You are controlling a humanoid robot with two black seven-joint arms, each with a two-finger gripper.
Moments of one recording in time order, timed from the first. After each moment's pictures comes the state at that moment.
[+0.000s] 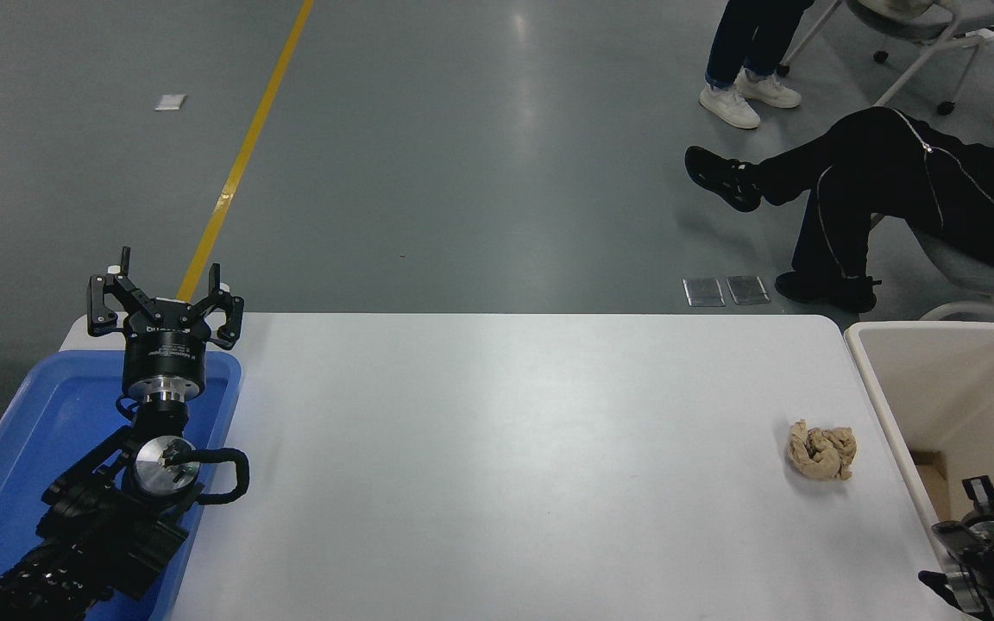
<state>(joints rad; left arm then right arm) -0.58 0.15 -1.05 -0.42 -0.12 -0.58 -0.59 0.49 -0.23 -0.39 0.00 0.18 -0.30 -0.08</state>
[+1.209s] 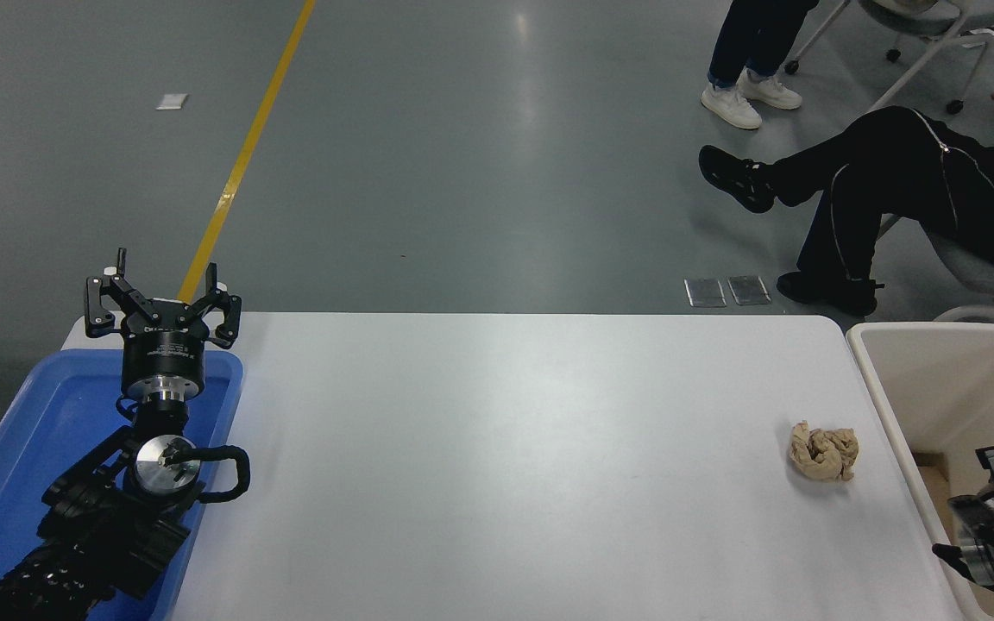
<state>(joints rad) -0.58 0.14 -1.05 -0.42 -0.11 -0.58 -0.59 0.57 -0.30 -0.42 0.00 0.18 -0.28 -0.08</state>
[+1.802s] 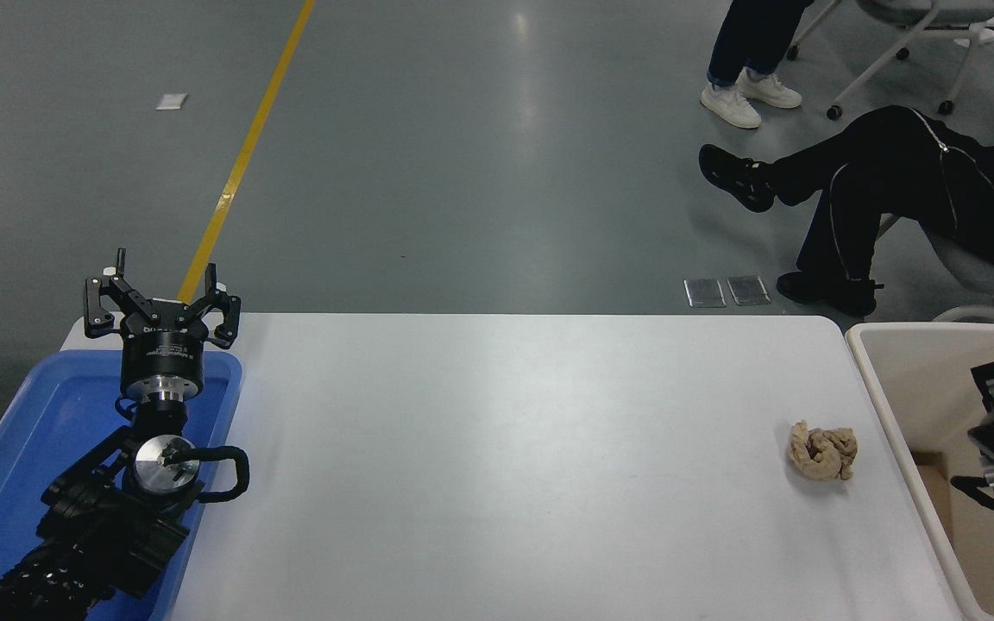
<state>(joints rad) -0.59 0.14 -1.05 -0.42 -0.11 -0.58 -0.59 0.87 -0.47 -0.53 0.40 0.18 -0.23 -0.08</state>
